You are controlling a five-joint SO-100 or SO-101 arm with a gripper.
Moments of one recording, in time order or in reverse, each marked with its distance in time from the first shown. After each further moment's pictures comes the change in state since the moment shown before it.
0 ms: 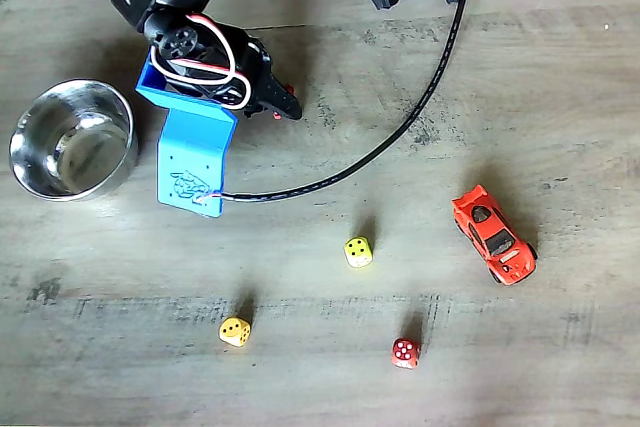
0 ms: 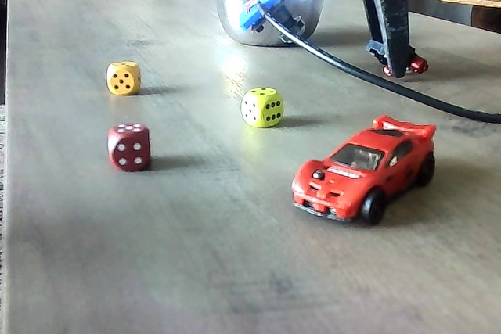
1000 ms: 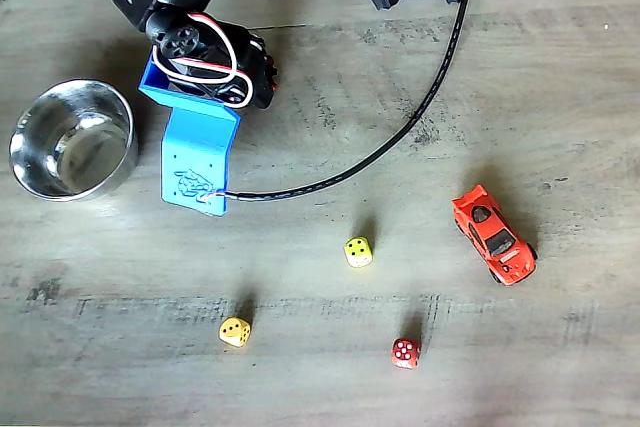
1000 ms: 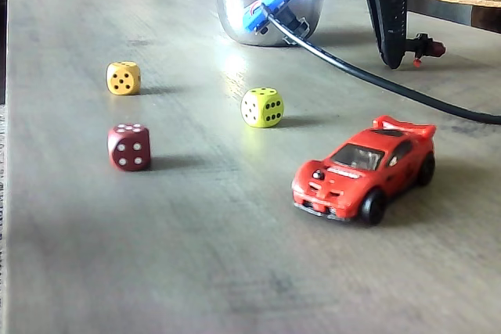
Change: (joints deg) arm 0.0 0.1 0.1 0.2 0.0
